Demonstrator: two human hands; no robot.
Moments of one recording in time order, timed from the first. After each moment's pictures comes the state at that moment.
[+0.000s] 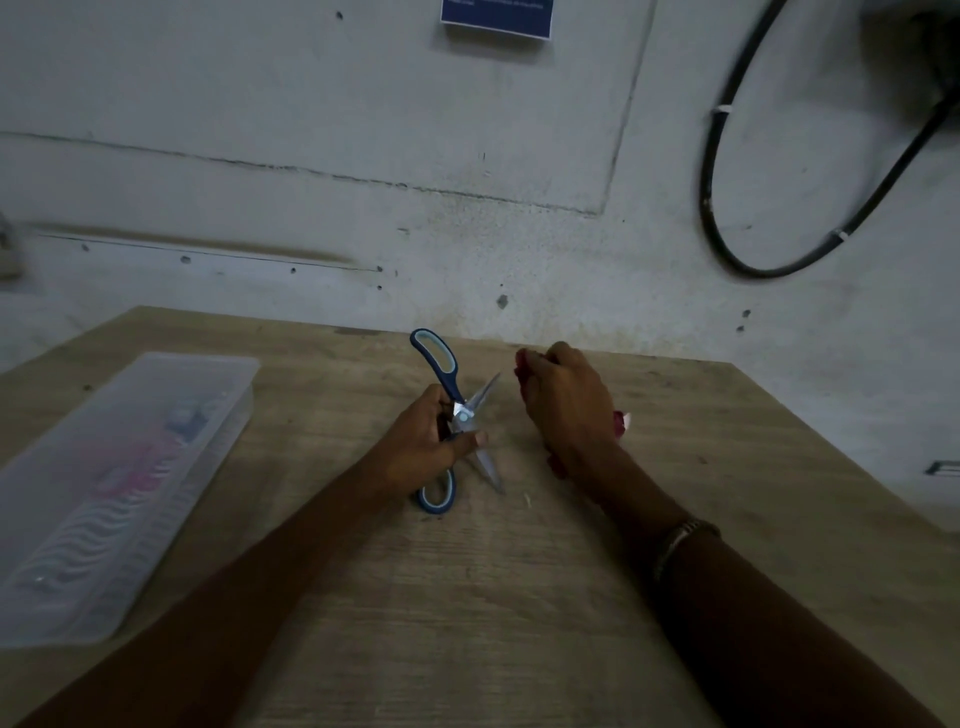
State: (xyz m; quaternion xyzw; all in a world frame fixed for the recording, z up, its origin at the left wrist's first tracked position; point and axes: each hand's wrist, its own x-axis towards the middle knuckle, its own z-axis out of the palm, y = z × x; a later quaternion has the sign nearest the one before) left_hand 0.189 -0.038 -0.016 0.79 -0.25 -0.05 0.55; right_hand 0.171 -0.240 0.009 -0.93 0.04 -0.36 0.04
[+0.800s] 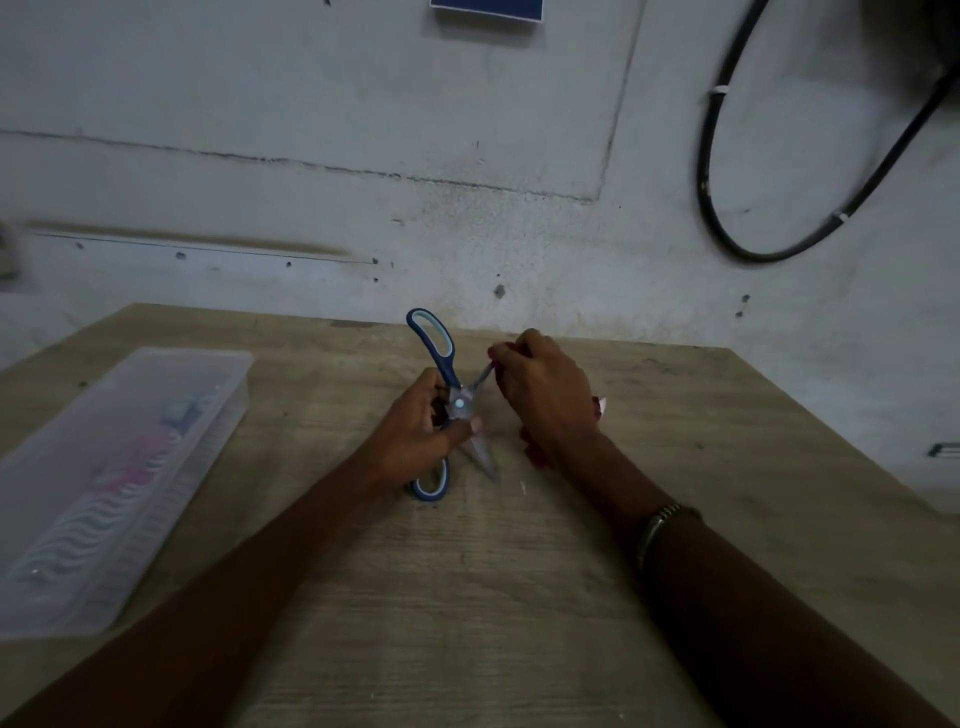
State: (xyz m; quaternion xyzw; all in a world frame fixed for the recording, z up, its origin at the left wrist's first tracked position) left_hand 0.180 -0.040 -0.010 0.78 -0.26 -0.03 0.57; right_hand 0.172 -0.226 0.007 -0.93 -0.05 -0.36 0.00
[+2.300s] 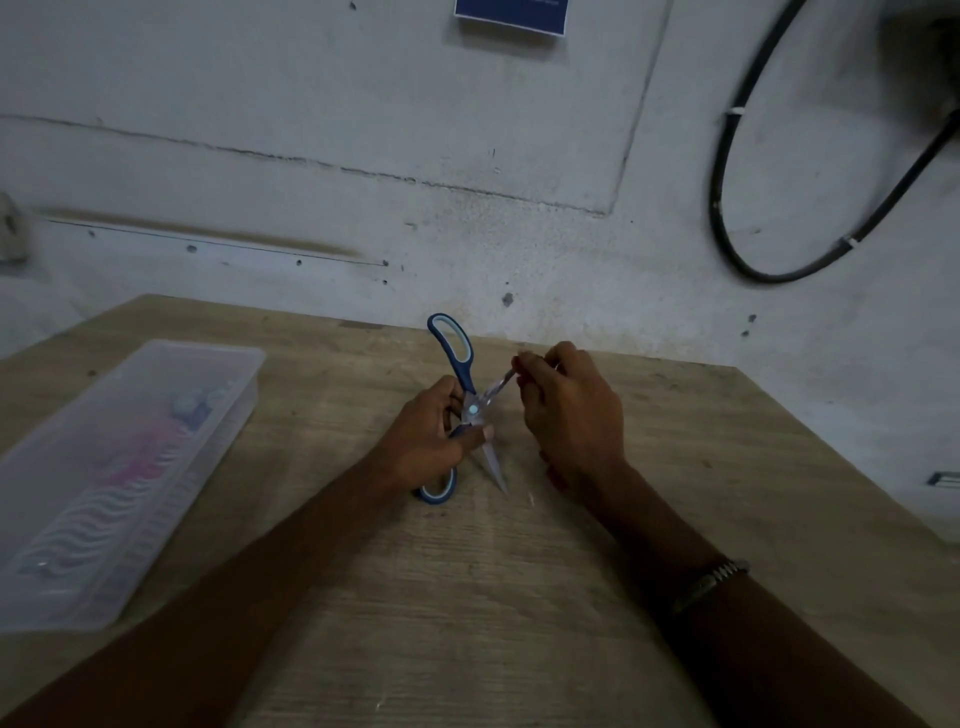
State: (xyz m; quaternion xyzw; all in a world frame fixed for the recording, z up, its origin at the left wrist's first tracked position) left_hand 0.188 -0.040 -0.019 0.79 -0.29 0.02 0.54; right_hand 0.147 -0.223 0.009 -0.91 -0.01 -0.42 0.03
